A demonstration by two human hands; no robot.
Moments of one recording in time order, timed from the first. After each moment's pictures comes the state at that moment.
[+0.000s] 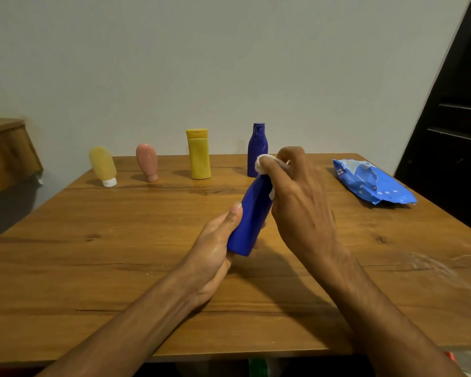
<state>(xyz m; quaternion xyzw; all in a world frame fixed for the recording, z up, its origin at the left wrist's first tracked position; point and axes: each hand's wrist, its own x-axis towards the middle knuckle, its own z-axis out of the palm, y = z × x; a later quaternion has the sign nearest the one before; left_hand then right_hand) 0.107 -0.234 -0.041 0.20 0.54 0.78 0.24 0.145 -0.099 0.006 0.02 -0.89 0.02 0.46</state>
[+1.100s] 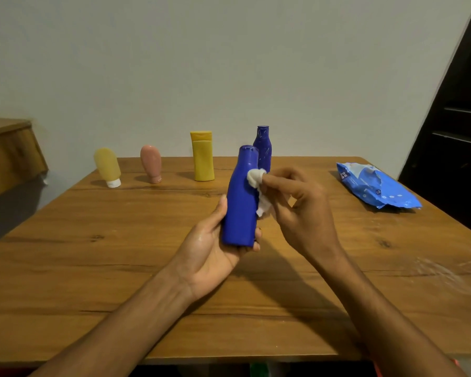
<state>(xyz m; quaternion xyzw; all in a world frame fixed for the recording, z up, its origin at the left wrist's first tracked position) 0.101 -0.245 -0.029 0.16 0.36 0.84 0.36 0.140 -0.093 -0.002 0.12 -0.82 0.35 0.43</state>
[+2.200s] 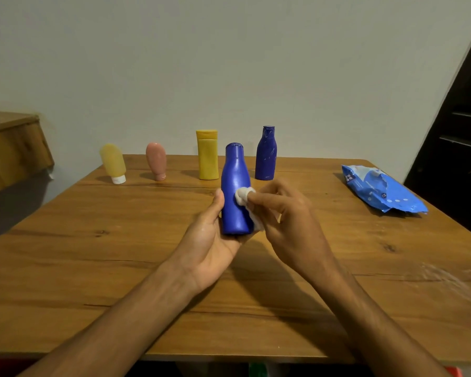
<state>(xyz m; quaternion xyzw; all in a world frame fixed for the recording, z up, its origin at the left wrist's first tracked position) 0.096 -0.241 -0.023 0.09 0.34 0.89 0.30 0.145 -0.111 -0.008 0.12 -0.88 0.27 0.37</state>
